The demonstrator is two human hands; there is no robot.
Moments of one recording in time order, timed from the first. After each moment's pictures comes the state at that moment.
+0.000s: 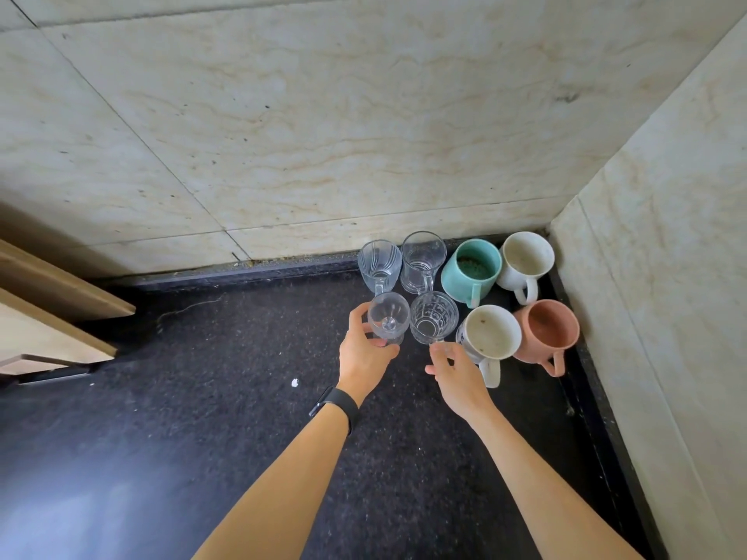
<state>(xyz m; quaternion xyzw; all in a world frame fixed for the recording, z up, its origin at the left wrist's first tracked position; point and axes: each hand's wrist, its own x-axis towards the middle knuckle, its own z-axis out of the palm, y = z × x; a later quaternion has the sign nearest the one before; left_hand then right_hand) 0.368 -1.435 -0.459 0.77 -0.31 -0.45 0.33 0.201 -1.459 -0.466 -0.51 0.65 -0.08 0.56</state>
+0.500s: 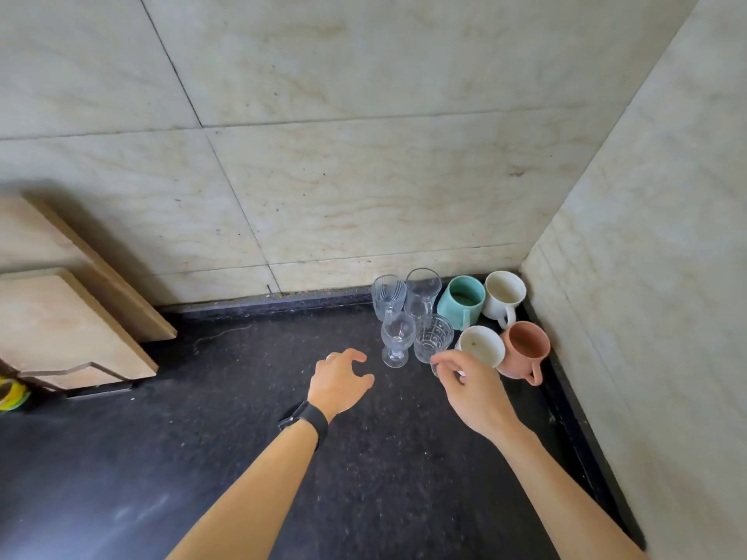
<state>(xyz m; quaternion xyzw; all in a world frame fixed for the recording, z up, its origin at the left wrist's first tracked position) 0.417 -1.368 -0.379 0.79 -0.47 -0.38 0.11 0.188 -1.403 -0.344 -0.70 0.57 -0.14 0.41</state>
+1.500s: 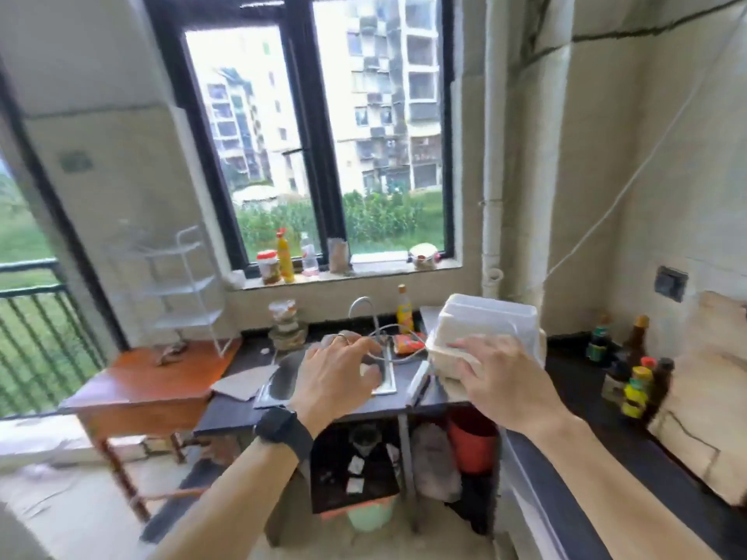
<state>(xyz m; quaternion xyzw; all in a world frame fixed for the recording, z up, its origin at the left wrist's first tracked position) 0.365 -0.663 -0.053 0.98 0.04 0.16 0.06 0.416 -0.907 -0.059 -0.91 -0.25 -0.19 0.26</state>
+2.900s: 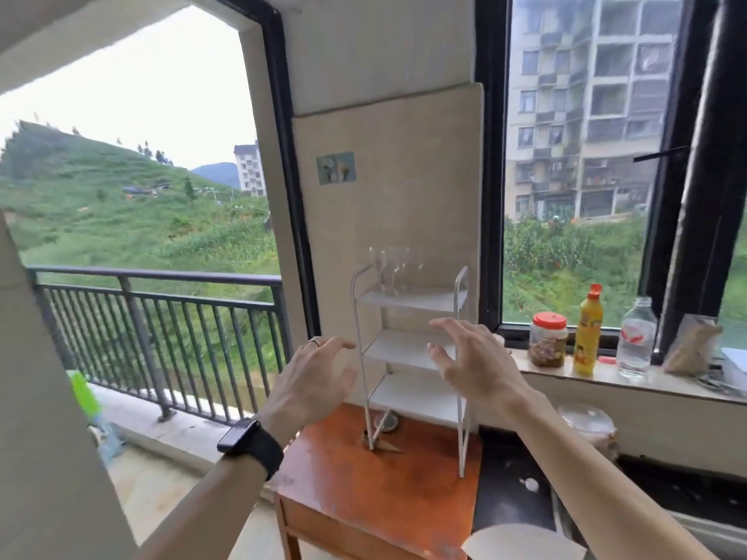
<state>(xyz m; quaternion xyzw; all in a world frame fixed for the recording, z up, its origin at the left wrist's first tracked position) 0.426 0.206 -0.005 0.92 0.29 0.23 0.14 0.609 0.035 -0.003 -0.82 -0.47 -0.09 0.30</state>
